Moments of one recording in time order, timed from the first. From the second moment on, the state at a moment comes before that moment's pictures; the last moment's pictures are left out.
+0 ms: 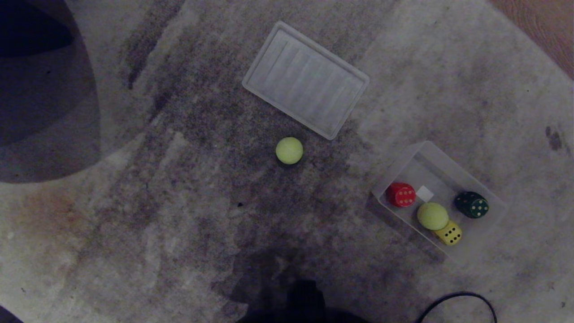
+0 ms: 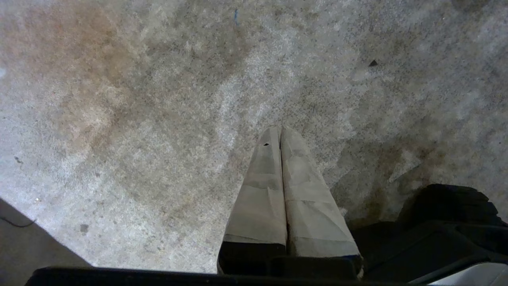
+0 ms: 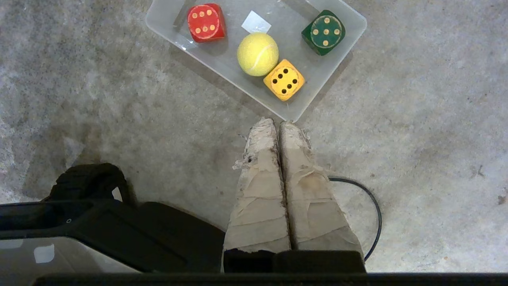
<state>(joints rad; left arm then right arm) -0.01 0.00 0.00 0.00 0.05 -0.06 0.01 0.00 0.00 -0.01 -0.01 0.06</state>
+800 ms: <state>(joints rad) -0.01 0.00 0.00 0.00 0.05 -0.06 0.01 0.00 0.00 -0.01 -0.01 0.05</state>
